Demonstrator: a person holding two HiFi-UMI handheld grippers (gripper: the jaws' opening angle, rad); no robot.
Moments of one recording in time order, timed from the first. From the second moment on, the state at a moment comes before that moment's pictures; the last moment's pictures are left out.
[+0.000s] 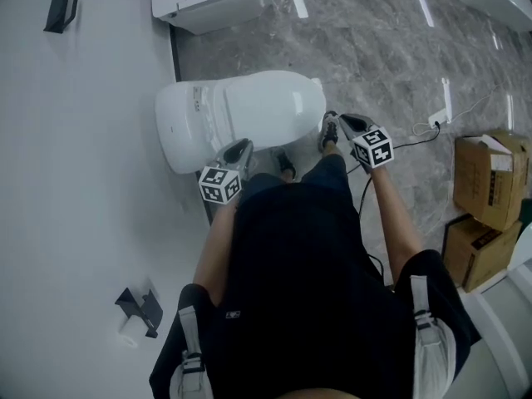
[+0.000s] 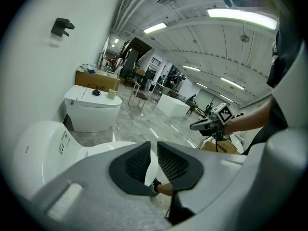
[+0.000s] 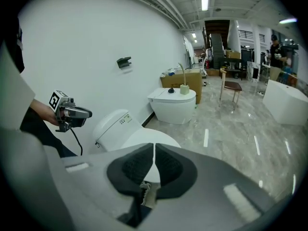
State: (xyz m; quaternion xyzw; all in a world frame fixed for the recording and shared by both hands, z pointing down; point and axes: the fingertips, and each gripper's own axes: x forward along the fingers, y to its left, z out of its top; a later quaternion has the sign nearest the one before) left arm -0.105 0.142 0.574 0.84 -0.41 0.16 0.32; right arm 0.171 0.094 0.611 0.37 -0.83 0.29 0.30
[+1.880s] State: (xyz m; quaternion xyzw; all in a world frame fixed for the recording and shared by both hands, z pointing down) left arm -0.039 0.099 0.783 0.78 -0.41 0.22 0.42; right arm 0.183 0.023 0.939 0.30 -0.77 0.44 0.36
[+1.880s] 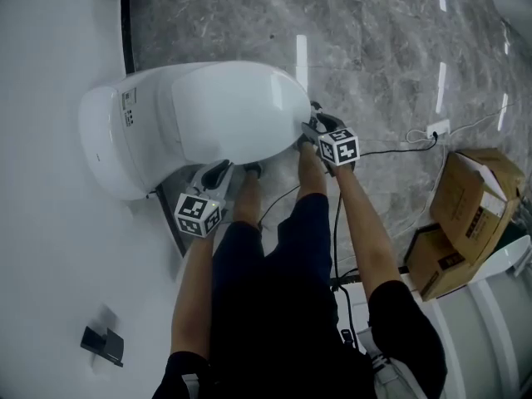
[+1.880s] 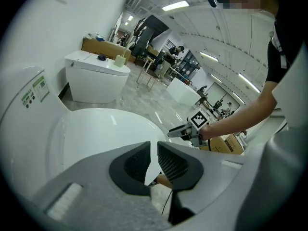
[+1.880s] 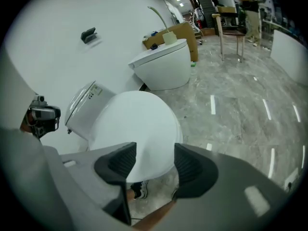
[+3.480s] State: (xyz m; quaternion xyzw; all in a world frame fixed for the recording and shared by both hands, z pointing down) left arm -0.036 0.103 0.793 0.77 -0.41 0.20 0.44; right arm 0.161 -0.001 0.912 0.39 -0.73 0.48 0.28
